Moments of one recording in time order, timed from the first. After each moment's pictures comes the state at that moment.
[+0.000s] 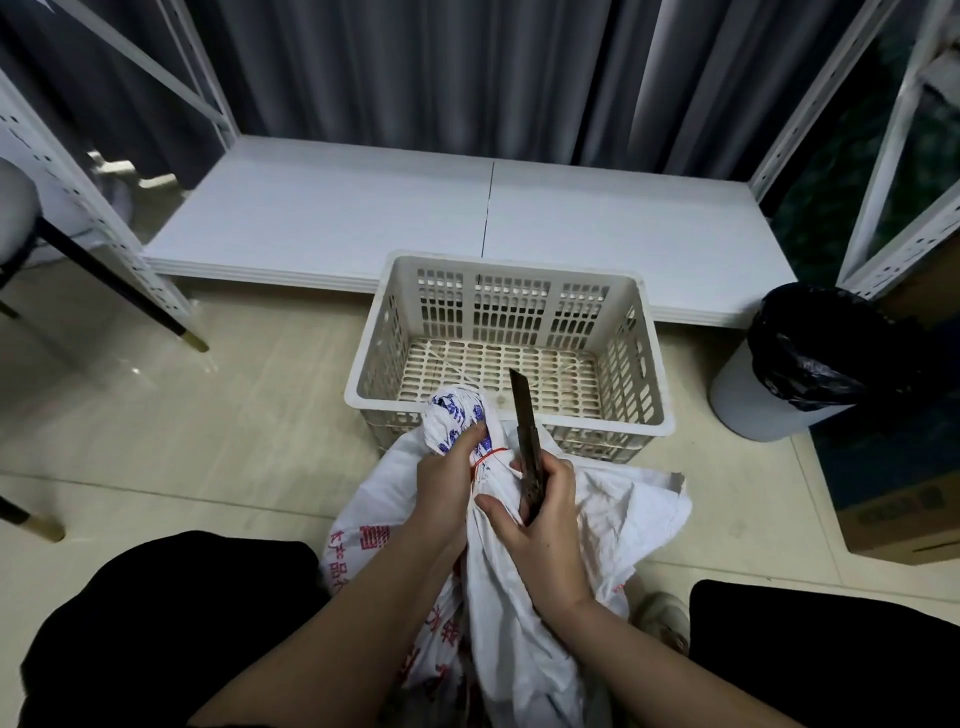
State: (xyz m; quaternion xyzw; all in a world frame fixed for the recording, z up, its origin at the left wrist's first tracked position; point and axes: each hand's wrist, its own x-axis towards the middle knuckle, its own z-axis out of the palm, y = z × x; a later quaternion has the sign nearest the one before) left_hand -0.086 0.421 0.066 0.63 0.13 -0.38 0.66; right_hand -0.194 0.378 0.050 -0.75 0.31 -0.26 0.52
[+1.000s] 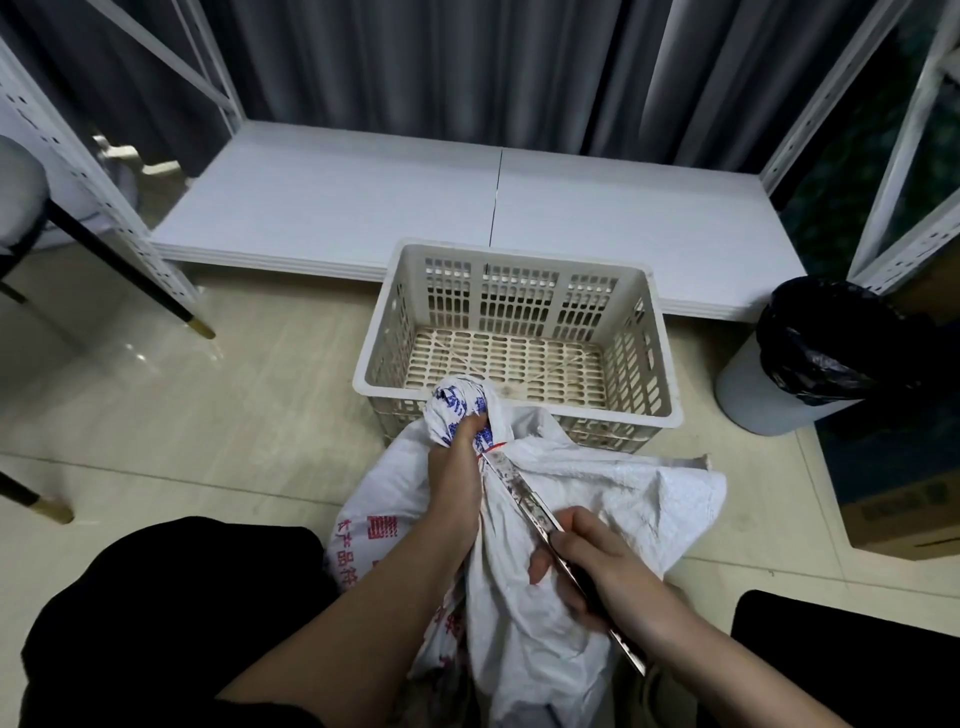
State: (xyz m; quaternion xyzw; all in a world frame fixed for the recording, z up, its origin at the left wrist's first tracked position) left_hand -0.095 0.420 0.069 0.62 0.17 -0.35 0.68; right_hand -0.246 0.366 0.102 -0.60 0.35 0.05 0.72
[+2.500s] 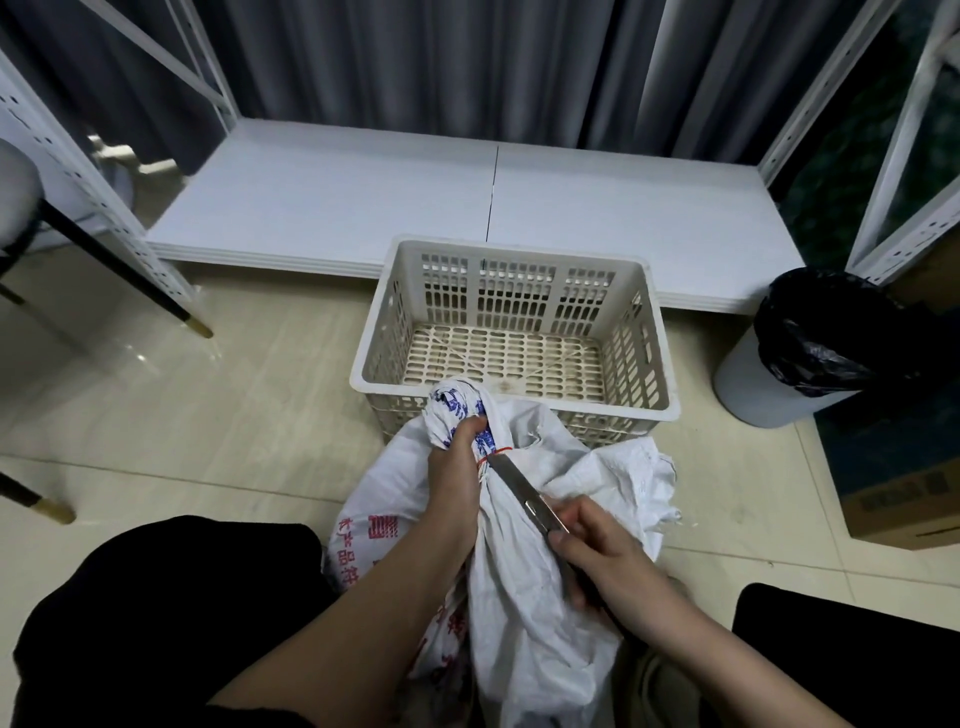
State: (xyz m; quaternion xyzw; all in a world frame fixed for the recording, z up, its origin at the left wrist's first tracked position) left_hand -0.095 0.419 0.057 0.60 0.19 -0.38 0.68; right_hand -0.253 0.357 0.087 -0.69 0.33 0.01 0.65
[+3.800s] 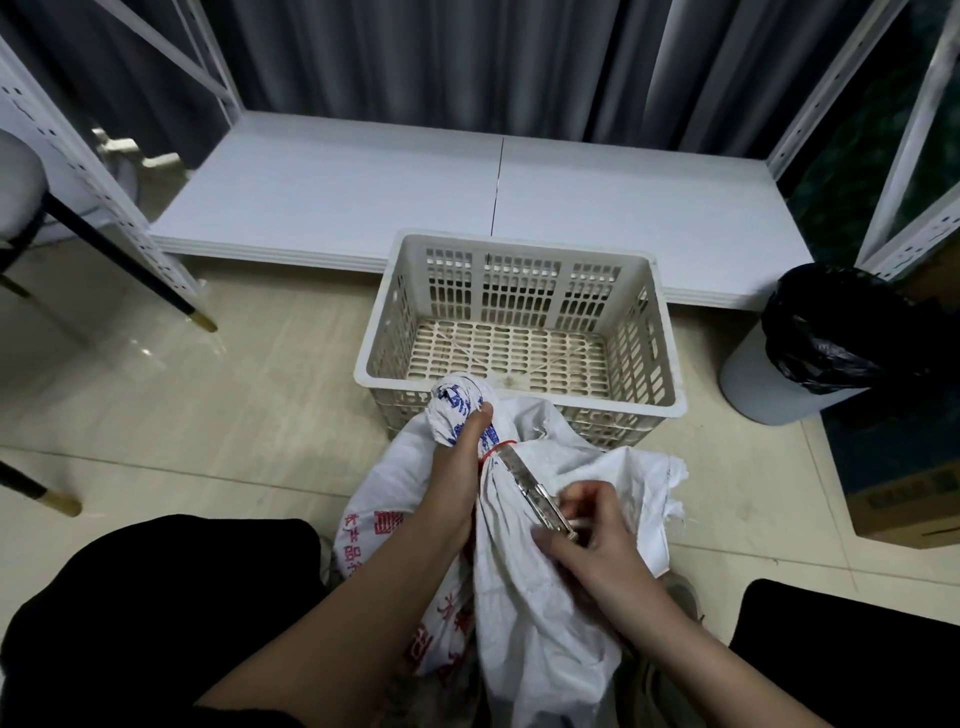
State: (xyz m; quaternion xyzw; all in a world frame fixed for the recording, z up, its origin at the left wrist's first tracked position) left_hand -0.091 0.428 0.036 0.55 0.09 -0.44 0.71; right_hand -0.242 0.369 0.077 -0.70 0.38 -0.06 0.60
